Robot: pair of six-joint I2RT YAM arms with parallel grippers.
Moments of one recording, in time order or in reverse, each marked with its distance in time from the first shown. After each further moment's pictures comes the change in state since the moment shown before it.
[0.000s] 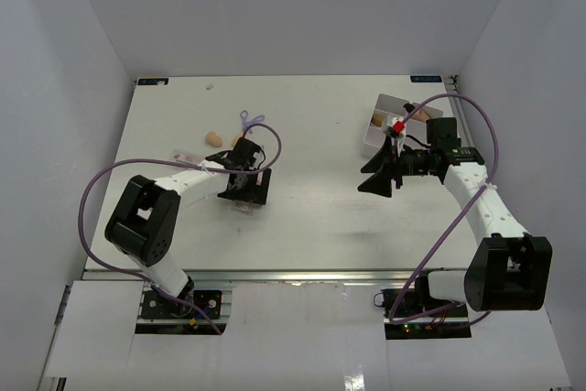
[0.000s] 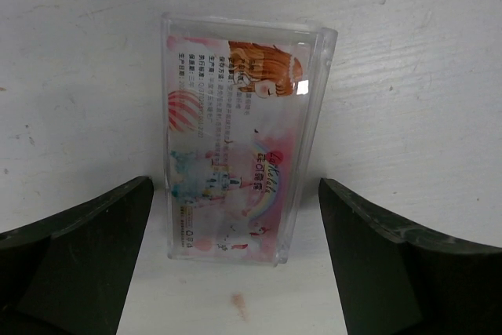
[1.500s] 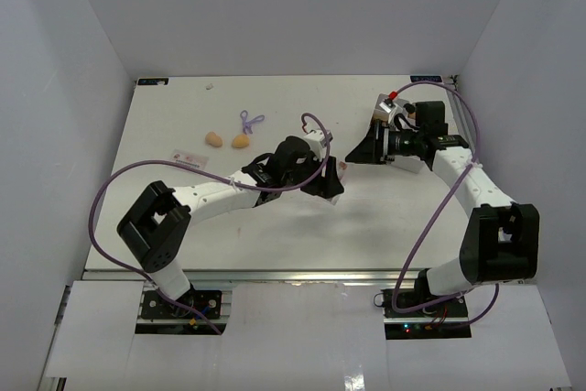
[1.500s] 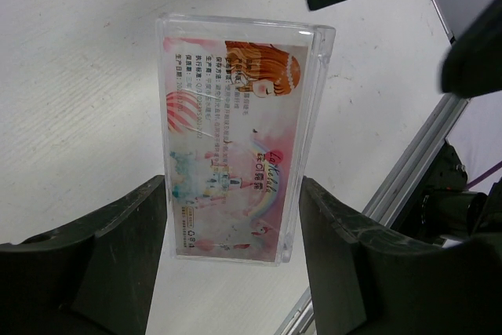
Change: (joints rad) left arm -0.339 0.013 0.119 0.521 0.323 -0.206; right arm 0.058 0.166 0.076 0.312 0.198 0.916
